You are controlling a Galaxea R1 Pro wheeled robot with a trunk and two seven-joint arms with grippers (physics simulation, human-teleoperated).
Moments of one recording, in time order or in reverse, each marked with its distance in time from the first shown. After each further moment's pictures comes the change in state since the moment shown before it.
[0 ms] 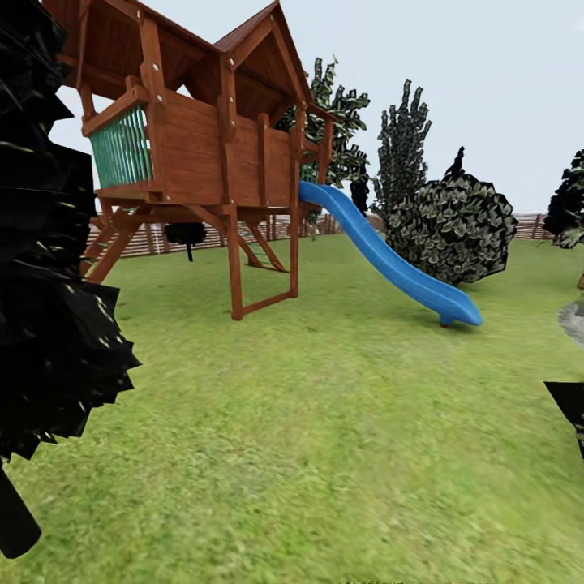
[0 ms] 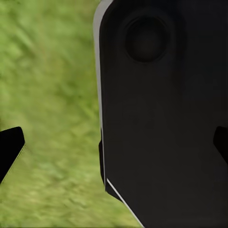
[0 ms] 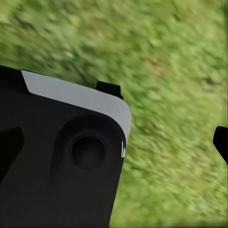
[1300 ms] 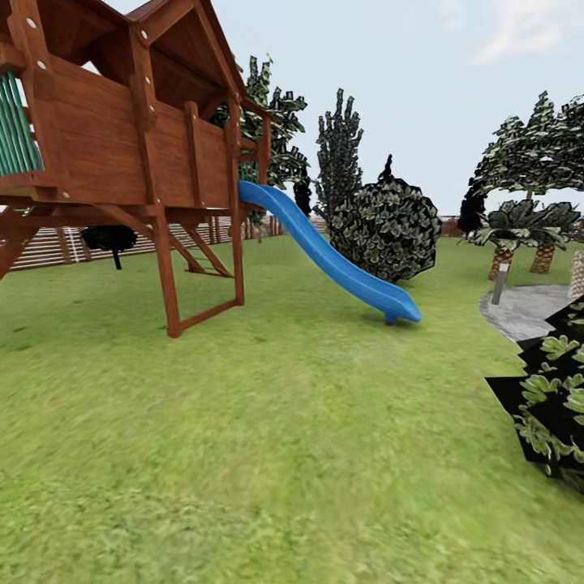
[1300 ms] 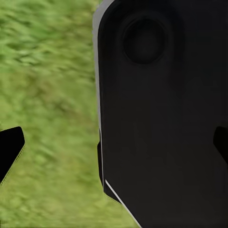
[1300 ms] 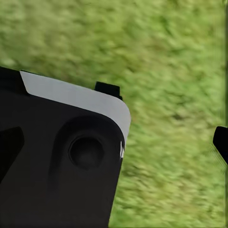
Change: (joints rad) left arm 0.000 -0.002 0.000 0.000 0.002 0.003 0.000; right arm 0.000 -0.001 -0.001 0.000 -0.003 0.006 0.000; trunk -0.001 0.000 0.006
